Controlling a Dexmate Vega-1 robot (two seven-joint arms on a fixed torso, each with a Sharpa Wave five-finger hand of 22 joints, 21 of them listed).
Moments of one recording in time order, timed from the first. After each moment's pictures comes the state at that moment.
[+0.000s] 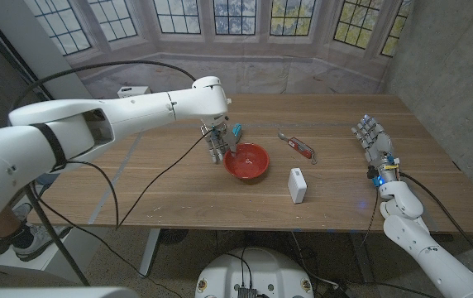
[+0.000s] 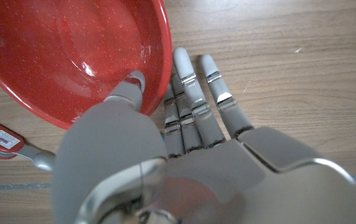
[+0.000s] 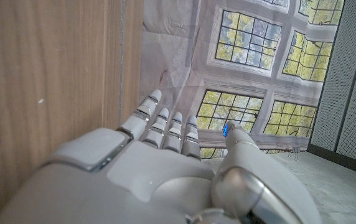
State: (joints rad) left arm -0.14 0.54 1.42 -1.63 -0.30 1.31 -0.35; left_hand 1.06 0.09 0.42 -0.17 0.20 0.71 0.14 0.27 0.21 0.78 0.02 0.34 0.47 0.92 -0.16 0.76 0.44 0.68 0.06 0.60 0.24; right arm -1.04 -0.49 -0.15 -1.17 0.85 0.63 0.21; right_hand 0.35 0.17 0.37 -0.05 0.18 0.21 -0.06 0.20 0.19 0.17 -0.05 0.20 0.19 0.12 -0.04 0.23 0.21 0.34 -0.04 0.19 0.16
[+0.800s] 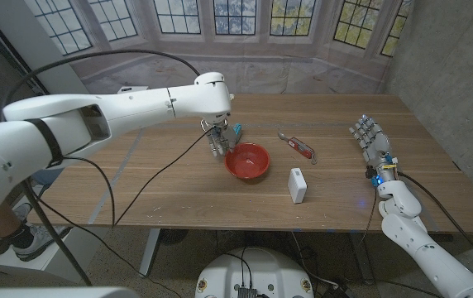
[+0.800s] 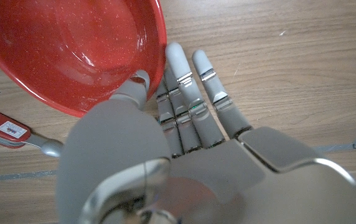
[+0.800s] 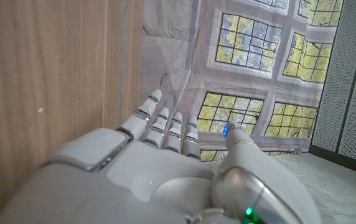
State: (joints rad) left arm -0.18 0.55 1.43 -1.73 -0.32 1.38 -0.26; left_hand 1.11 0.11 0.41 -0.17 0.21 0.85 0.09 0.33 0.24 0.91 -0.03 0.40 0.53 1.03 -0.21 0.85 0.50 0.75 -0.01 0.69 0.25; right arm -1.02 -0.48 -0.16 -1.14 0.86 0.63 0.24; right_hand 0.35 0.17 0.37 -0.05 0.18 0.21 -0.06 0.20 0.19 0.17 -0.05 0.20 0.19 0.12 -0.04 0.23 0.22 0.35 -0.05 0.19 0.16
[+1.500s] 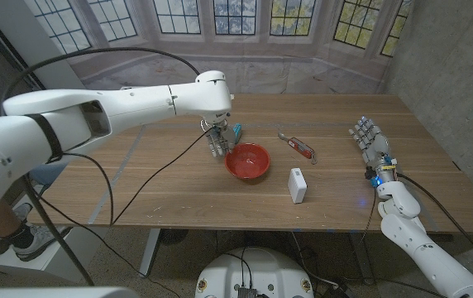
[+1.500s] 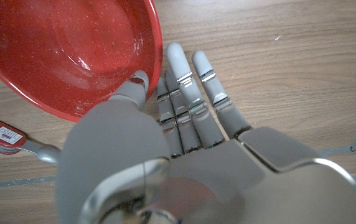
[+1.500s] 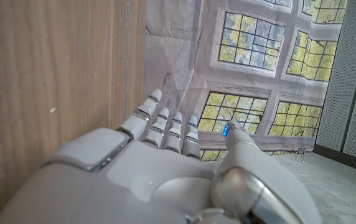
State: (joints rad) left arm -0.22 0.54 1.48 -1.69 -0.36 1.37 -0.28; left_hand 1.06 0.08 0.39 -0.14 0.21 0.81 0.11 0.28 0.25 0.85 0.00 0.36 0.58 1.02 -0.19 0.84 0.51 0.72 0.00 0.73 0.26; right arm -1.01 -0.47 -0.16 -1.11 0.87 0.63 0.25; right_hand 0.35 0.17 0.37 -0.06 0.18 0.21 -0.06 0.20 0.19 0.17 -0.05 0.20 0.19 0.12 -0.04 0.23 0.22 0.35 -0.04 0.19 0.16
